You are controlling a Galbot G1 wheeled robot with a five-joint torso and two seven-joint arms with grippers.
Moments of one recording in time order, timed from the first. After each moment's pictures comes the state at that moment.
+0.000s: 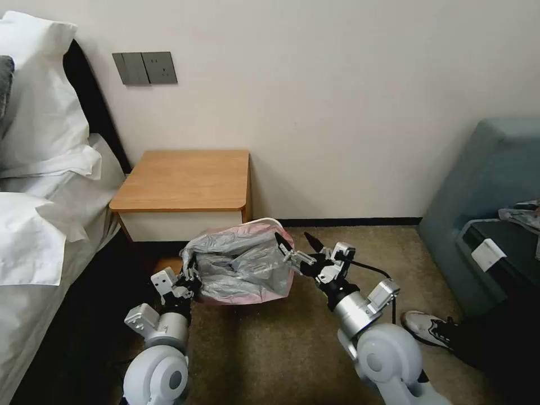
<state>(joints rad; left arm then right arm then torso) 1.49 -1.34 -0.42 -2.13 -0.73 0.10 -0.37 -1.34 1.36 0.27 2.14 0.69 -0.22 -0.11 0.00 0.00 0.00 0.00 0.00</state>
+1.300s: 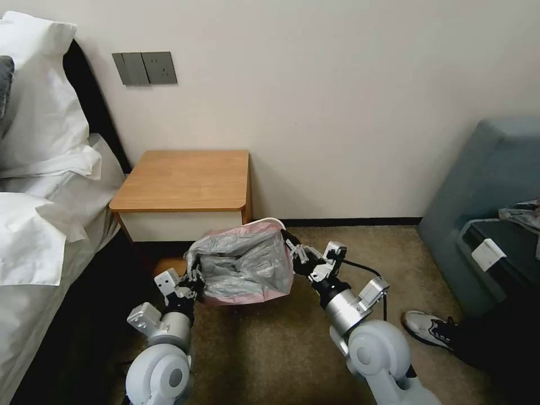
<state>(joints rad) 1.49 -1.34 -0.41 -2.13 -0.77 0.12 -0.36 -1.29 1.38 0.28 2.11 0.69 -0.23 -0.12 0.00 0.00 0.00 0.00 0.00</state>
